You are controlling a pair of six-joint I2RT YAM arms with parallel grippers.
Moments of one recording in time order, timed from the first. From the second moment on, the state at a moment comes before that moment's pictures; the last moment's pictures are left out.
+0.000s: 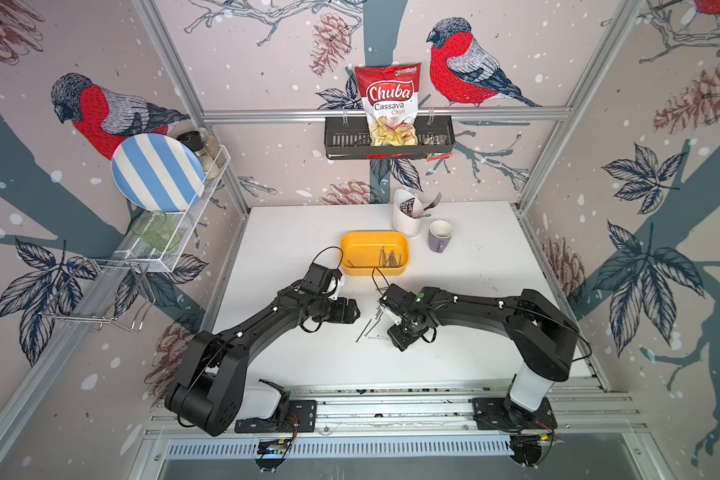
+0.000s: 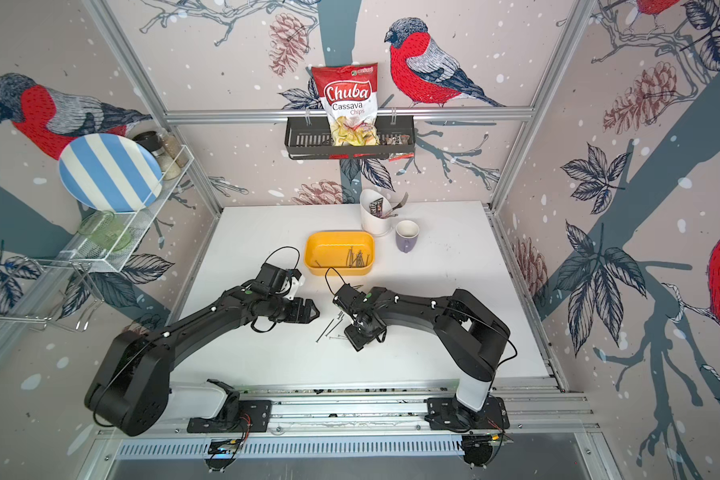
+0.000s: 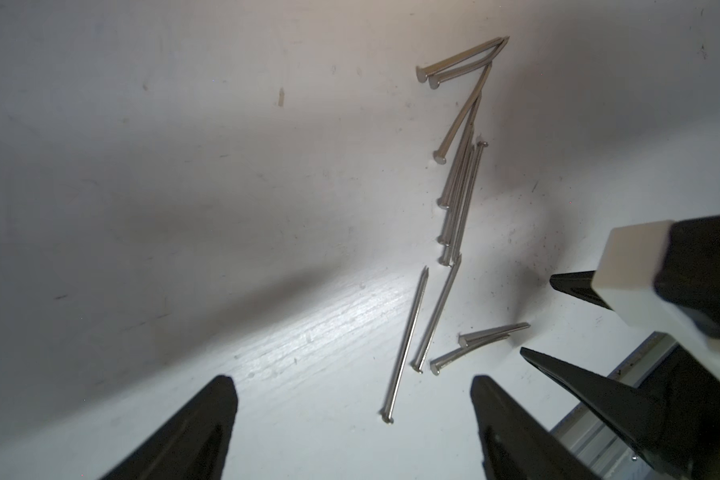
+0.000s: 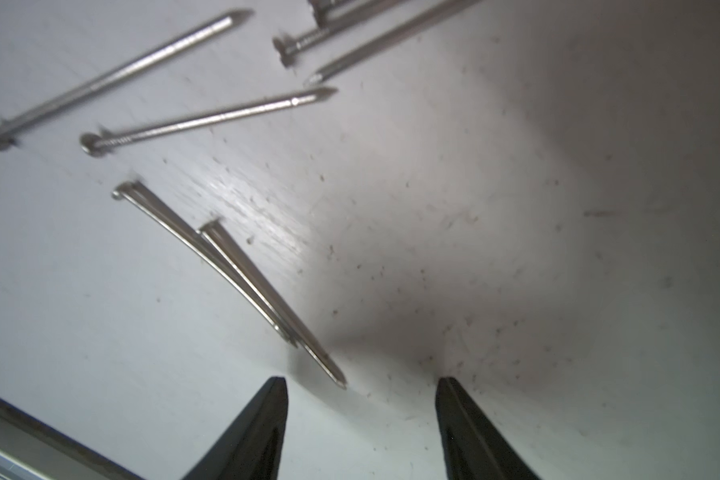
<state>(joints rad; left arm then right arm) -0.42 1.36 0.73 -0.48 0.36 -0.31 1.02 1.75 1.05 -0.72 -0.03 0.25</state>
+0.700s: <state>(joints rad) -0.42 1.36 0.74 -0.48 0.37 -0.31 1.00 1.90 1.20 -0.73 0.02 0.16</state>
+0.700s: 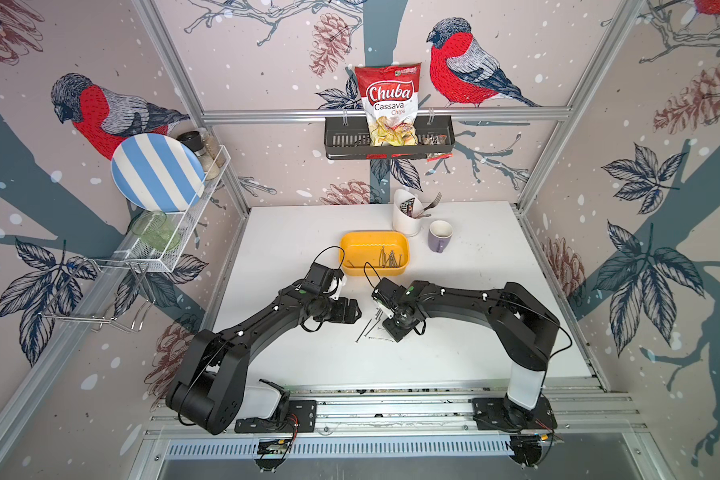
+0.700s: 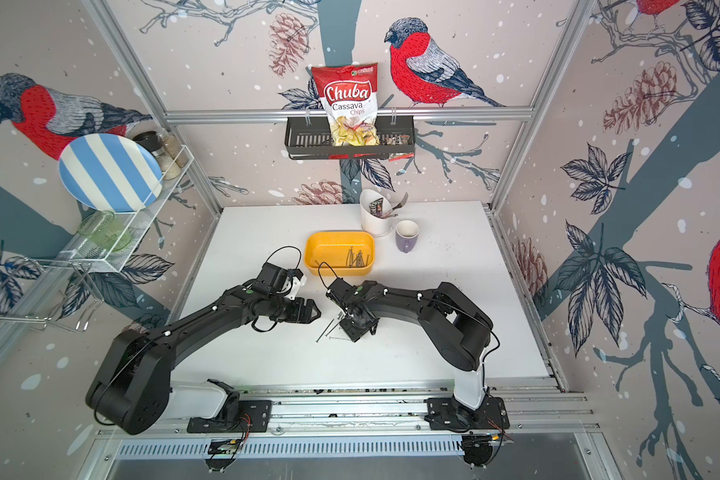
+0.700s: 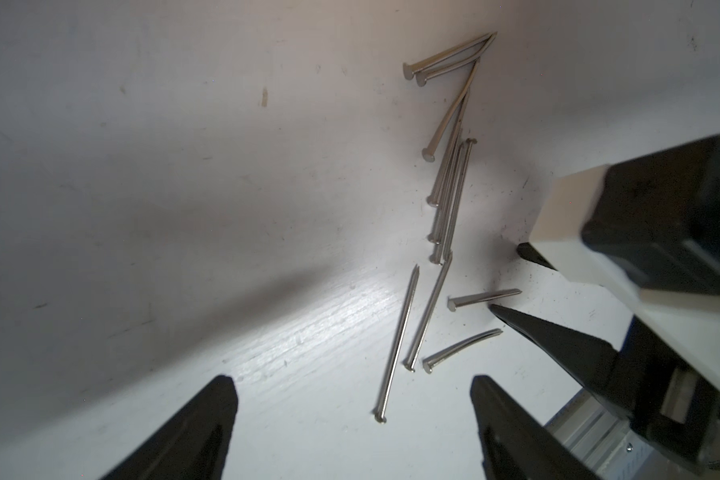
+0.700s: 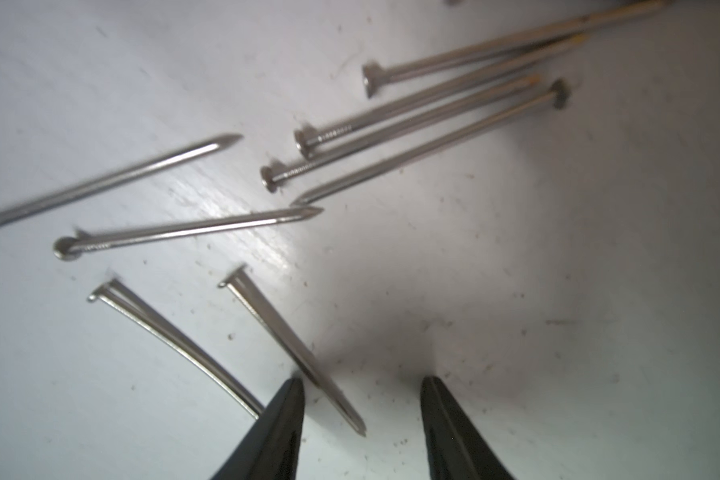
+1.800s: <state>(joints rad) -0.42 1.38 0.76 -0.49 0.35 -0.30 0.96 1.90 1.22 -0.65 -0.02 0.08</state>
